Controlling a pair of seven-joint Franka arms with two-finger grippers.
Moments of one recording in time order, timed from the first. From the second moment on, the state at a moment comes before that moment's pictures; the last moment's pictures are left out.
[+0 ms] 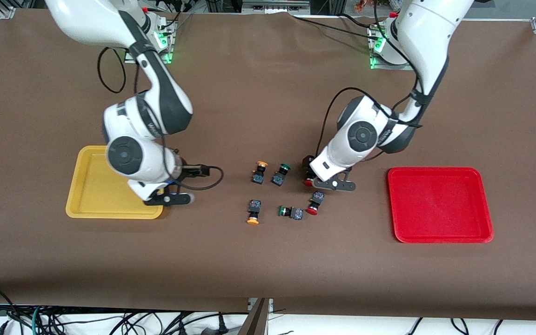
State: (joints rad) left arm -0.30 0.60 -0.25 -1.79 -0.03 2.37 -0.42; right arm 0.40 0.63 0.04 -1.39 0.11 1.87 0.36
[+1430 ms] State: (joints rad) left arm -0.34 0.68 -0.24 -1.81 0.07 2.51 -0.45; right arm 0.61 0.87 0.04 -1.39 0.22 2.27 0.80
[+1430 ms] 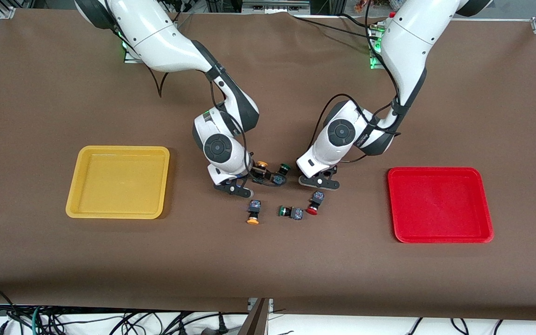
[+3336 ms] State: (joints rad) left arm 0.25 0.67 -0.24 -1.69 0.08 2.20 0.69; right arm 0.16 0.75 -0.17 -1.37 0.22 1.79 -0.14
